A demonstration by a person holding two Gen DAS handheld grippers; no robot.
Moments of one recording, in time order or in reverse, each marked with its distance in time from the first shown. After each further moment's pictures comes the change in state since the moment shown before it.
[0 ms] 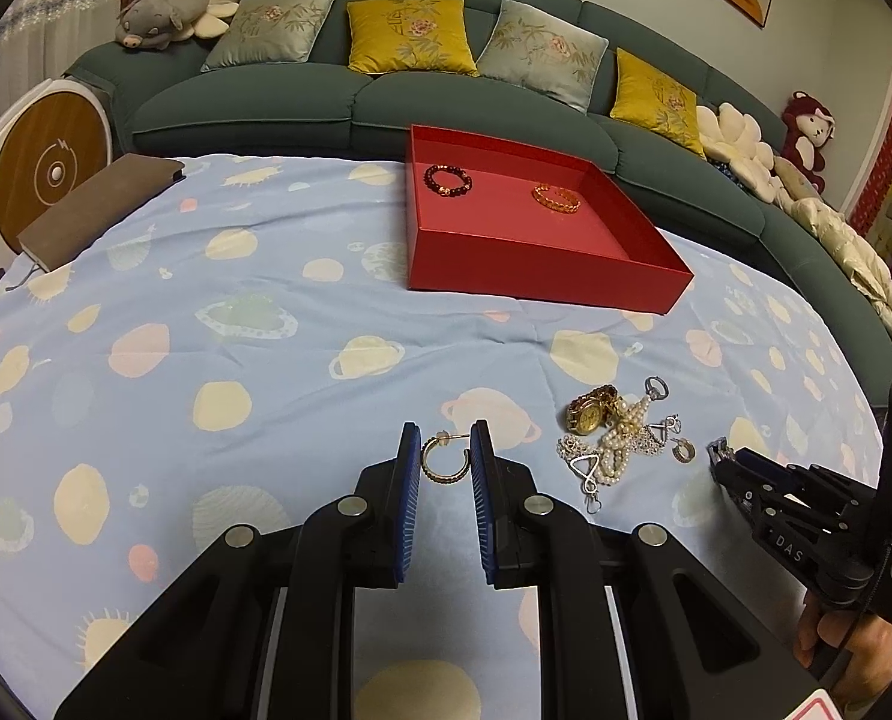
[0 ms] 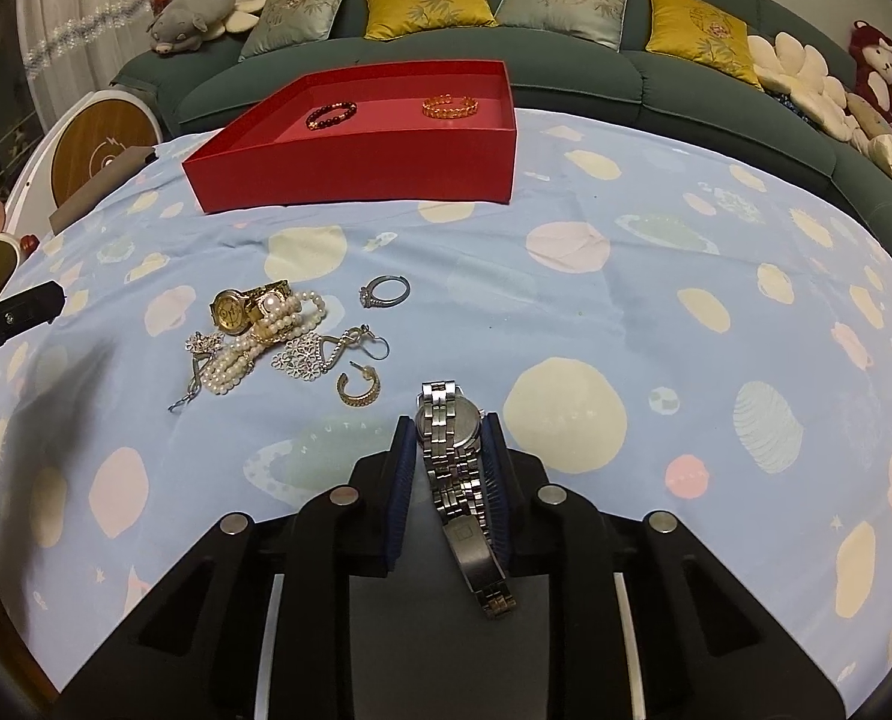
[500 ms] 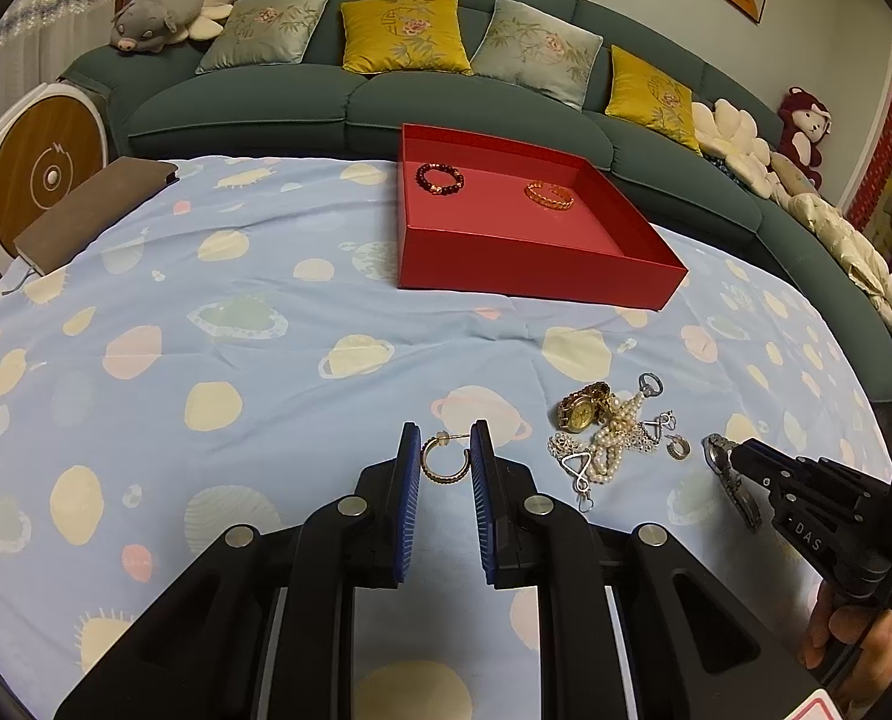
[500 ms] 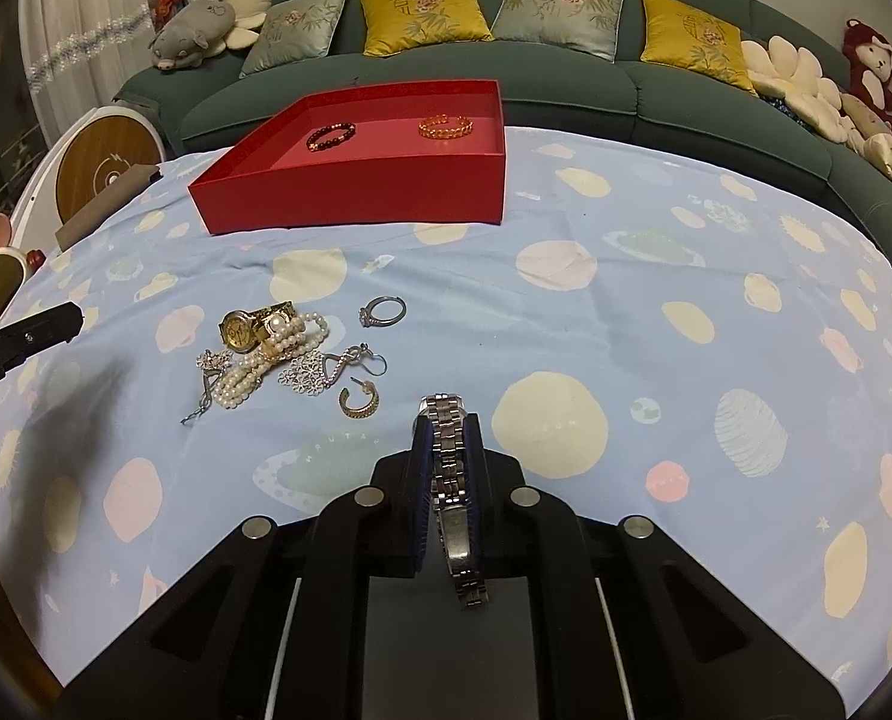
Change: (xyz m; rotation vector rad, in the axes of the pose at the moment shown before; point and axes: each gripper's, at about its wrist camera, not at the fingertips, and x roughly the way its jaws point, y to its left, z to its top) left arm 0.002 -0.004 0.001 0.009 0.004 -0.004; right arm -0.012 -0.006 0.003 0.017 -0.036 0.011
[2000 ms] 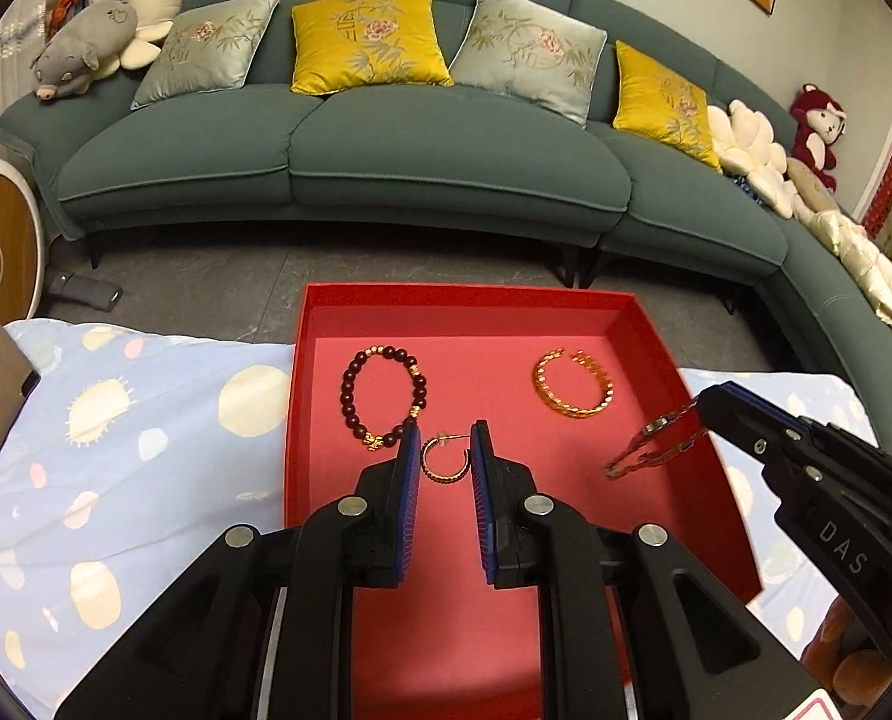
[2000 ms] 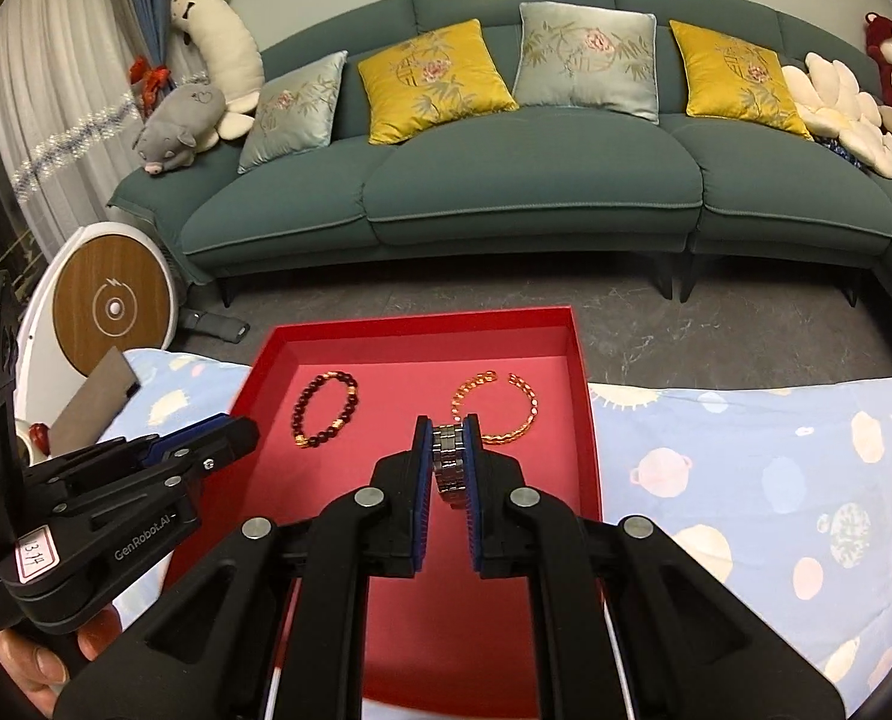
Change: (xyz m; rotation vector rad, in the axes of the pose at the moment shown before) left arm 0.158 -0.028 0.210 0.052 0.028 -0.002; right arm 0.108 0.006 0.237 0.079 -0.103 0.103
